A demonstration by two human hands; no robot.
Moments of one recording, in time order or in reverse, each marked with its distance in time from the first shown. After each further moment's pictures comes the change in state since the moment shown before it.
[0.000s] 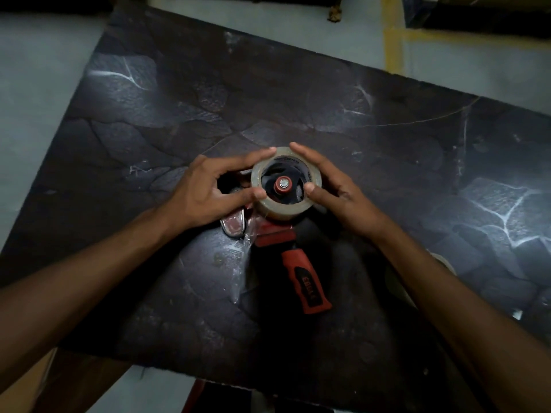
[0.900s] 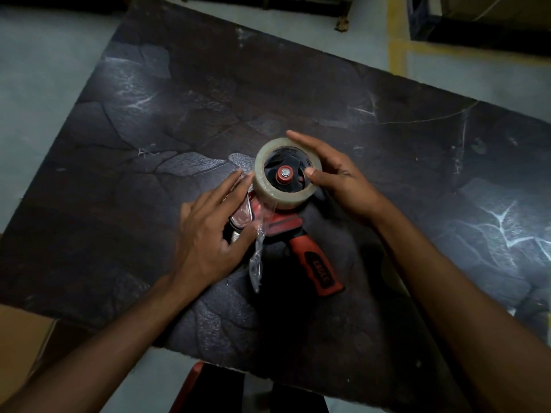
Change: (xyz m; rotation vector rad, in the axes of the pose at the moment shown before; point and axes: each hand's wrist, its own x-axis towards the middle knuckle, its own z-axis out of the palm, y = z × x) left_hand -0.089 0.033 0.067 0.398 0.354 -0.192; right_hand 0.008 -0.010 0.001 0.040 -0.012 0.008
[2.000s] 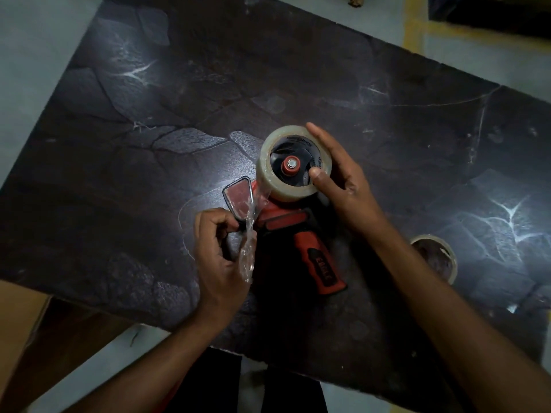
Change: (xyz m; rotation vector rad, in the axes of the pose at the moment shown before) left_hand -0.060 0.037 0.042 -0.665 0.371 -0.296; right_hand -0.032 0.012 0.024 -0.105 0.169 -0.061
